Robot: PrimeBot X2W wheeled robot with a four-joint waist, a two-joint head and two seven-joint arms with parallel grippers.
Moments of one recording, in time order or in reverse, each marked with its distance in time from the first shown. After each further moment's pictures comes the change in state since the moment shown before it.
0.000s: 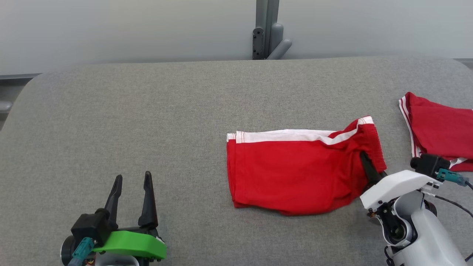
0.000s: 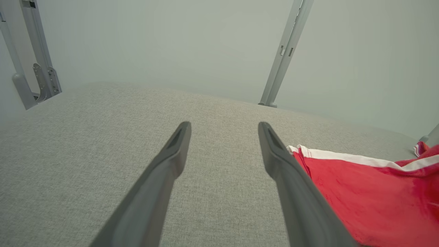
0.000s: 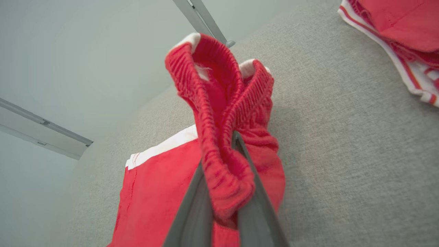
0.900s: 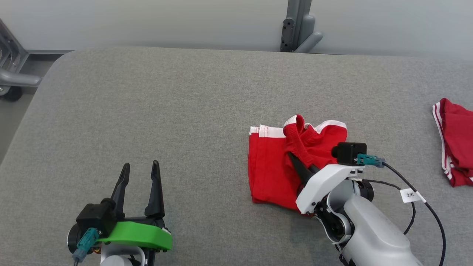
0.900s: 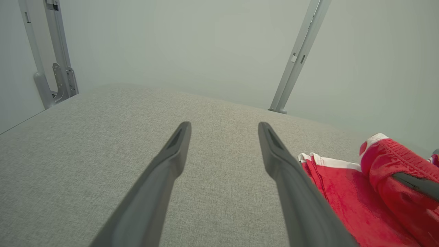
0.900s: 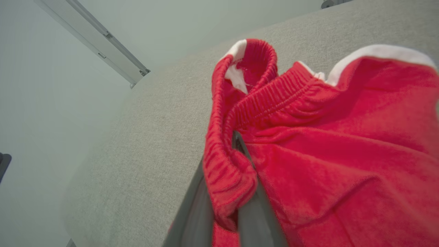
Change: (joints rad) left arm -0.041 -0.003 -0.030 -0.008 -0.013 -0.009 0.000; right arm -0.149 0.063 0.372 0.101 -0.003 0.000 -0.069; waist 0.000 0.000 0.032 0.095
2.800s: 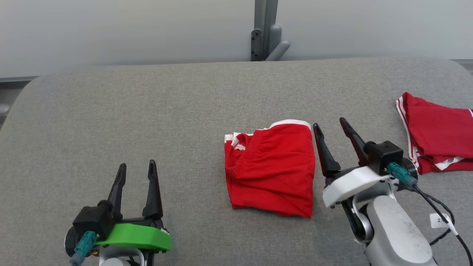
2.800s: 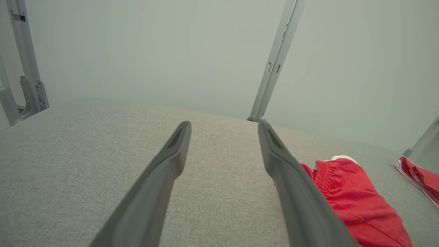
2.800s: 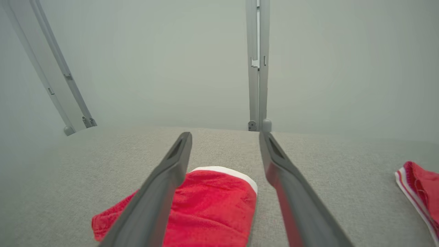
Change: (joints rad) left arm 0.018 -0.001 0.000 -0.043 -0.008 0.026 0.000; right arm 0.075 -0.001 -0.198 -0.161 -0.503 0.000 -0.230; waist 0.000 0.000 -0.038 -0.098
